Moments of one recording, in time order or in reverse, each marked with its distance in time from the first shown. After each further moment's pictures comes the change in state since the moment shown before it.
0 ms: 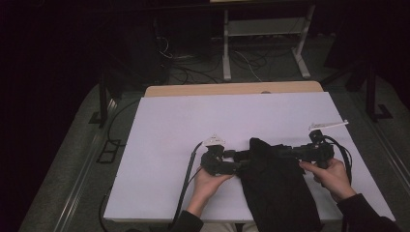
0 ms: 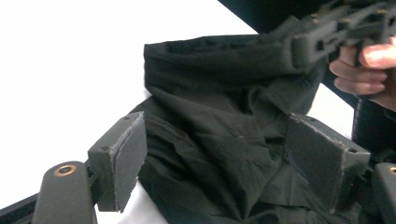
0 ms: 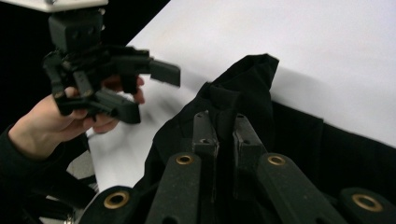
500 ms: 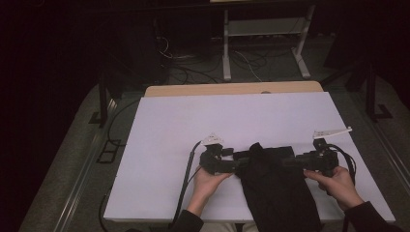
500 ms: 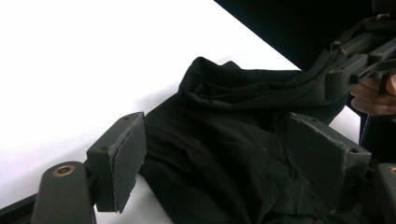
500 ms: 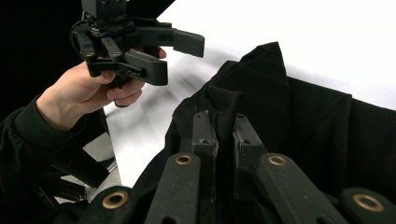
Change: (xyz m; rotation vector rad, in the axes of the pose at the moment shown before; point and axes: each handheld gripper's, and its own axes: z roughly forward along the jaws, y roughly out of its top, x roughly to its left) left arm 0.002 0.001 -0.002 -0.021 0.015 -0.007; right arm 0.007 -0.018 -0.008 0.020 0.055 -0.030
